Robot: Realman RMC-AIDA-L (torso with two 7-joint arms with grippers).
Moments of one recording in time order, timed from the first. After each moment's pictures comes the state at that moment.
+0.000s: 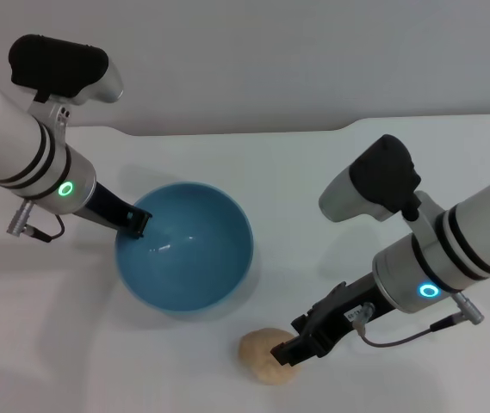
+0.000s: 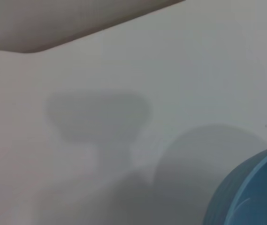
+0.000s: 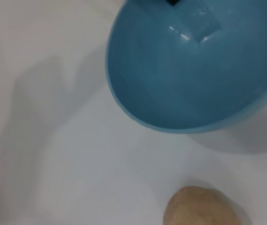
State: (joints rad) left arm -0.72 -2.06 1.42 1.03 2.67 1.26 -2.88; right arm 0.59 2.07 -1.67 -1.04 -2.17 -1.26 2.48
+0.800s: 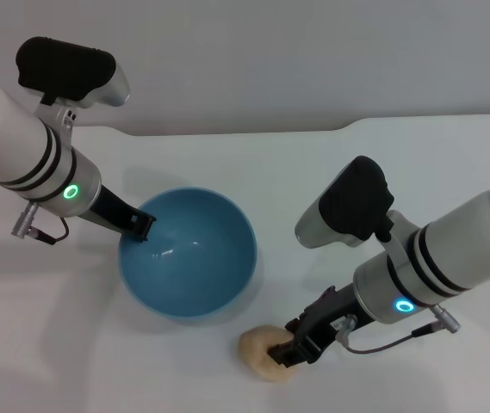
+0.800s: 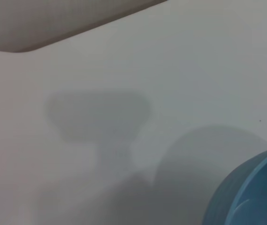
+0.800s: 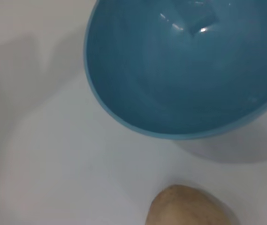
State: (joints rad) left arm -0.72 -2.06 1.43 1.03 2.67 1.26 -2.88; right arm 0.61 2.08 -1.82 -0.97 -2.19 -1.09 2.49
